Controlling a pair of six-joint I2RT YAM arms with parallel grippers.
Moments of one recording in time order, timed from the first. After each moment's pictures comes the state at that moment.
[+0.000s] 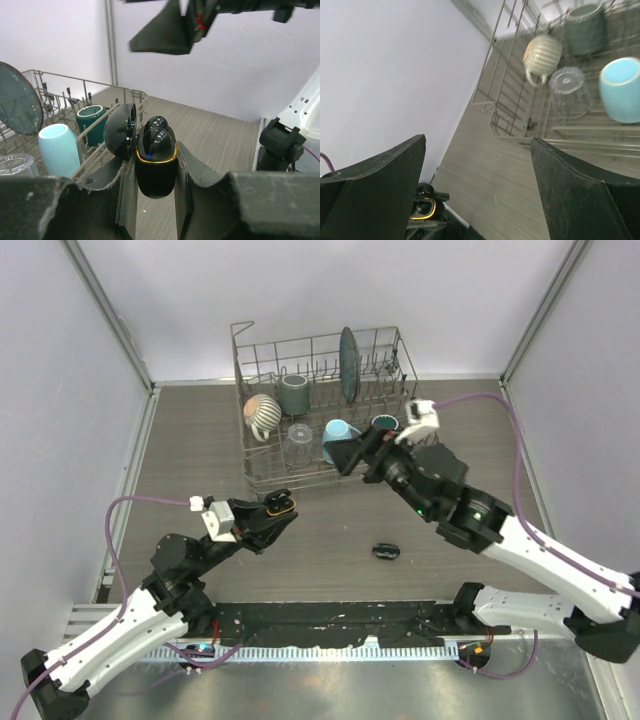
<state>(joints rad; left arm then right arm) -0.82 0.40 0.32 0.43 0.21 -0.11 0.97 0.96 1.06 -0.13 0.39 0.74</state>
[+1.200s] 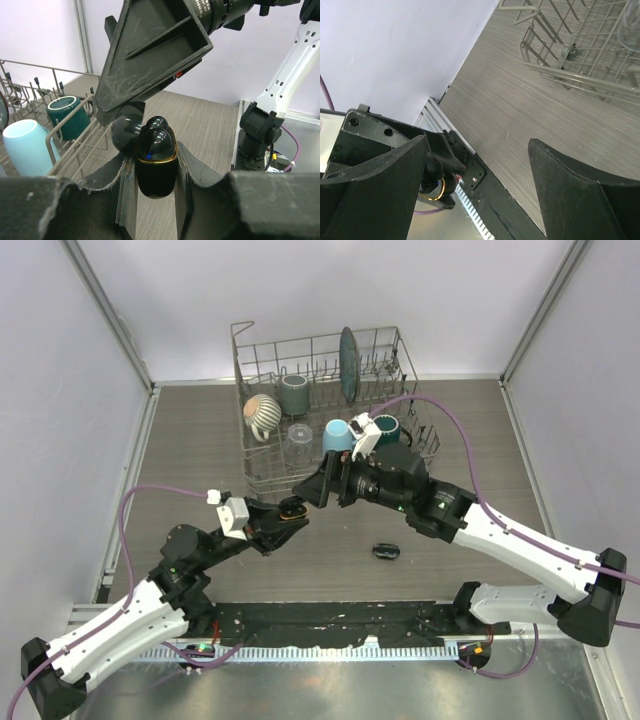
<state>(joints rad) -0.82 0.52 0.36 0.43 0.33 -0.13 0.96 1.16 1.09 -0.19 -0.06 0.72</state>
